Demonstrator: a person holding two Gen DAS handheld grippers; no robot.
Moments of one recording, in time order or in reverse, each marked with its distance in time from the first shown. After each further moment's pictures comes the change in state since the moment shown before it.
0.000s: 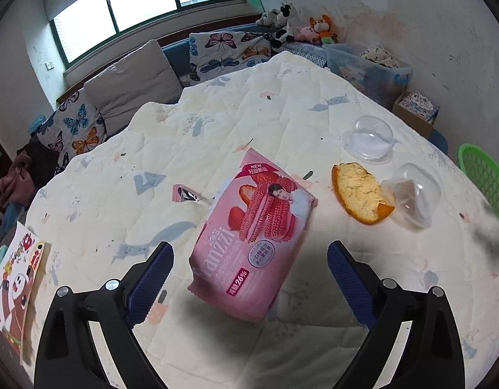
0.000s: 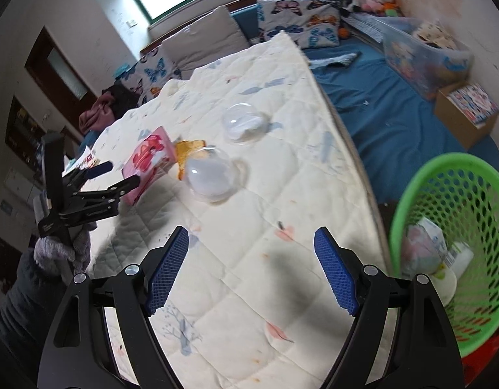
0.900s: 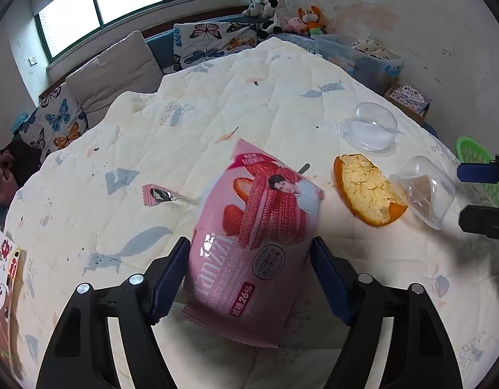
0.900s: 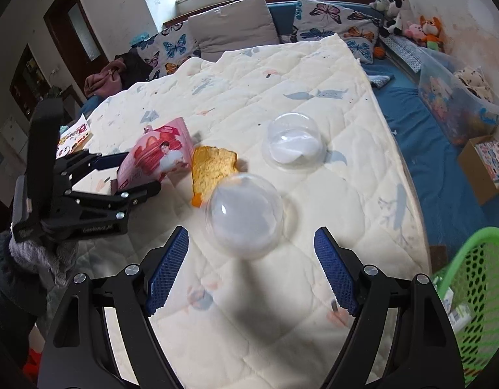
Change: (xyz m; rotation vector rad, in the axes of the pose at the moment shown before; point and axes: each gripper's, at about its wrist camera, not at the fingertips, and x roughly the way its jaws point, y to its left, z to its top) left arm 0.029 -0.002 0.001 0.006 0.033 -0.080; right arm 0.084 0.050 0.039 -0.189 0.026 -0.031
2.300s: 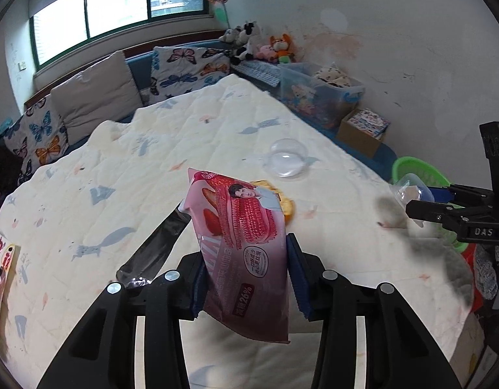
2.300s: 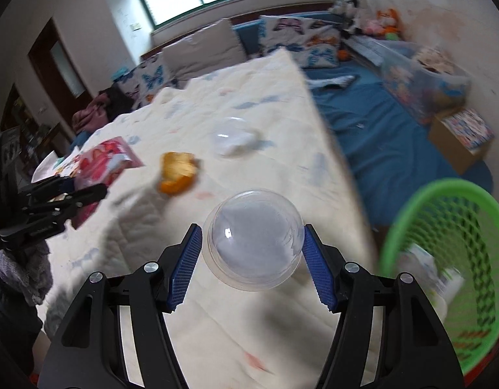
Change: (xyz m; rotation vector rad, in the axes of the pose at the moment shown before) left arm -0.081 -0.052 -0.005 -0.005 -0.109 -0.150; right arm -0.074 -0.065 -0.057 0.147 -0.108 -0.061
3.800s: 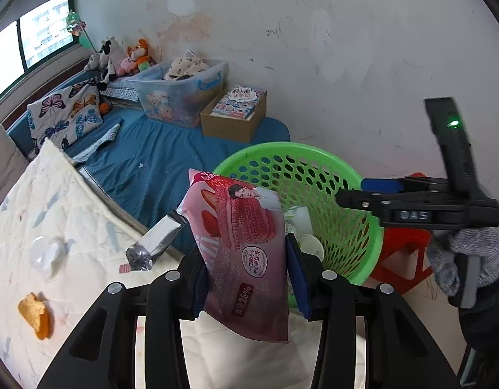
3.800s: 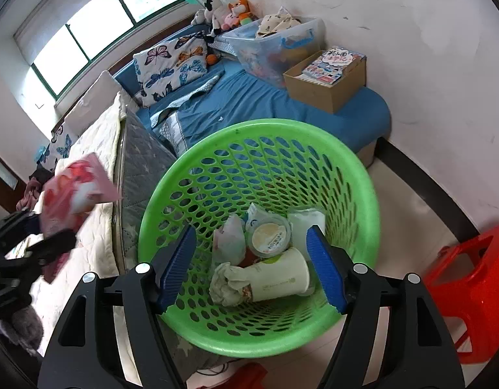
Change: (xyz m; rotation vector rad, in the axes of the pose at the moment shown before) left arm 0.061 -0.275 0.048 0.357 0.058 -0.297; right arm -0.107 -0.212 -0.084 0.401 -0.068 -0.232
